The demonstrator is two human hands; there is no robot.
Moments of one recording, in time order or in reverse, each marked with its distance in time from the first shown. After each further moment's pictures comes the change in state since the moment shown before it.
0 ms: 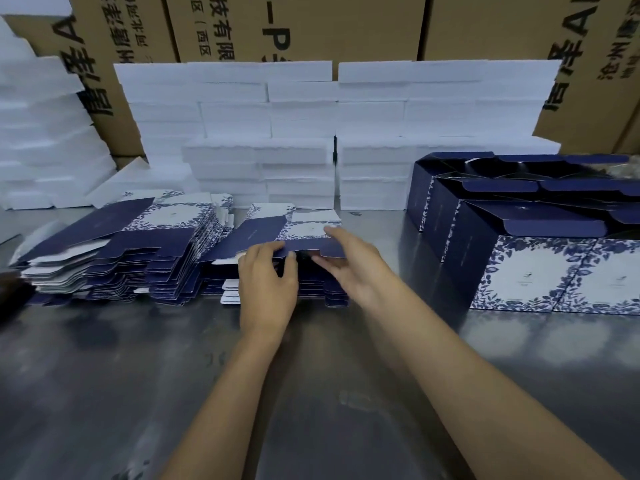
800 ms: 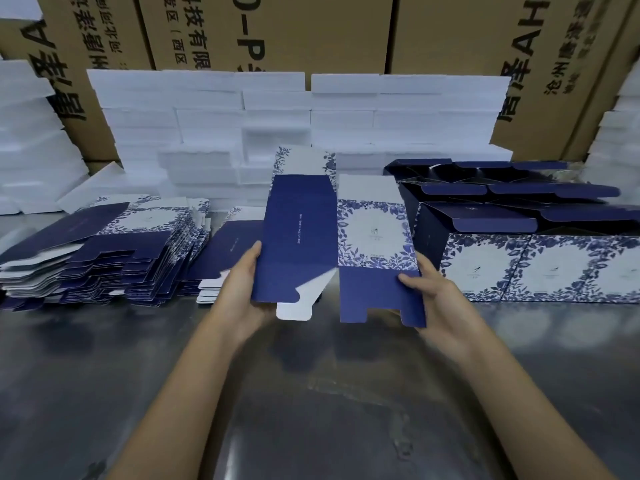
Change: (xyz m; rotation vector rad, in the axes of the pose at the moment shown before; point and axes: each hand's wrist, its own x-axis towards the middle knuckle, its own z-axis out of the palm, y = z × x) left_hand -0.001 0.010 -0.010 -1.189 -0.564 -0.775; right_hand -0.090 -0.039 -0.137 -0.096 -0.117 -0.125
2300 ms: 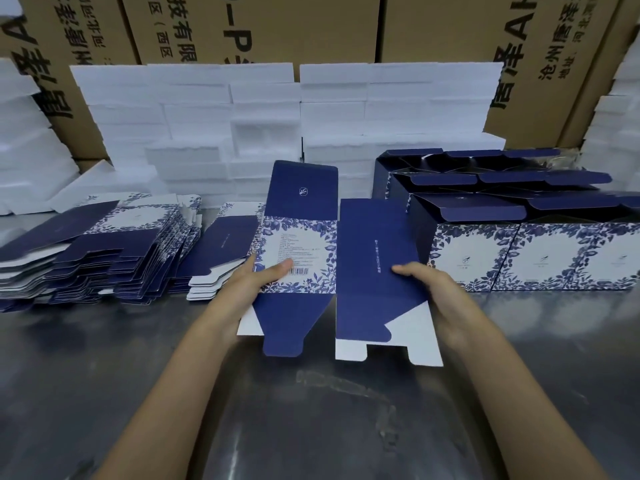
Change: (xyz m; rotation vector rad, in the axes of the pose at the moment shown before) left_hand -0.006 -0.004 0.000 0.469 -0.028 0.059; right_hand -0.005 -0.005 -0.008 -0.035 0.111 0.125
